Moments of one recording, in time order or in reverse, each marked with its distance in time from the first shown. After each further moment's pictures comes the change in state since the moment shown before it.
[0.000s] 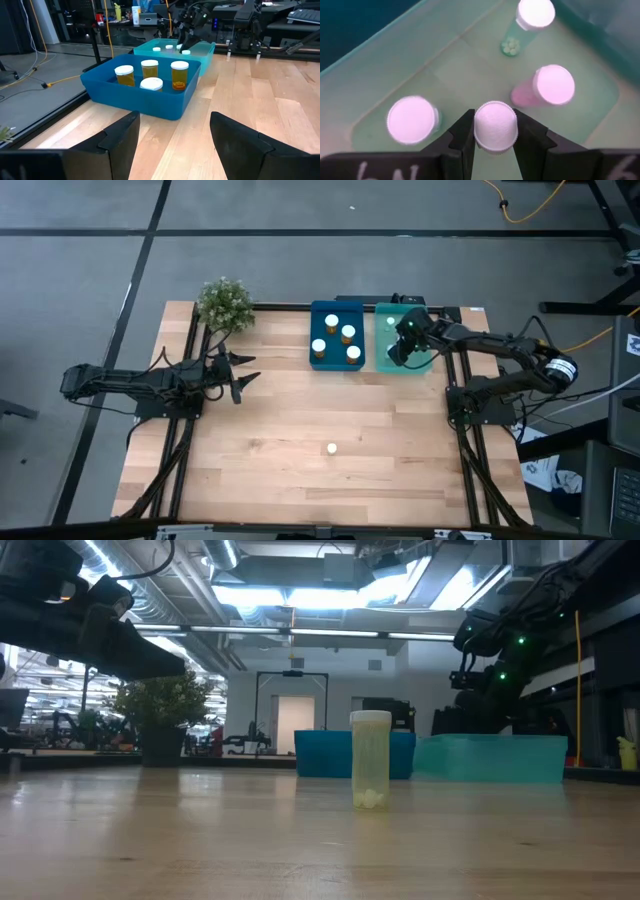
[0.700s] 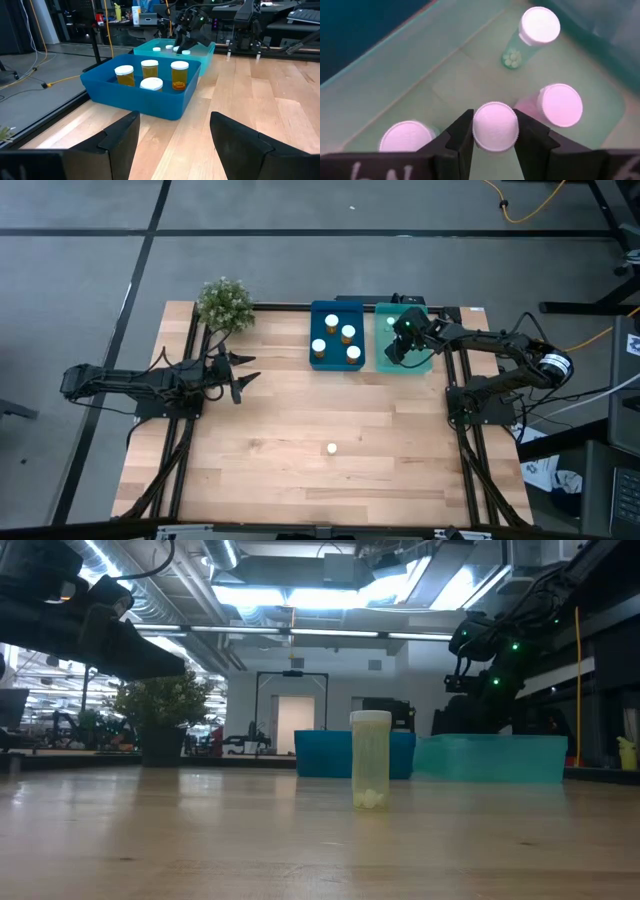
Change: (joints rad) left arm 0.000 0.000 0.000 0.000 0.000 0.000; right arm 0.000 0.064 0.001 0.077 0.008 -0.001
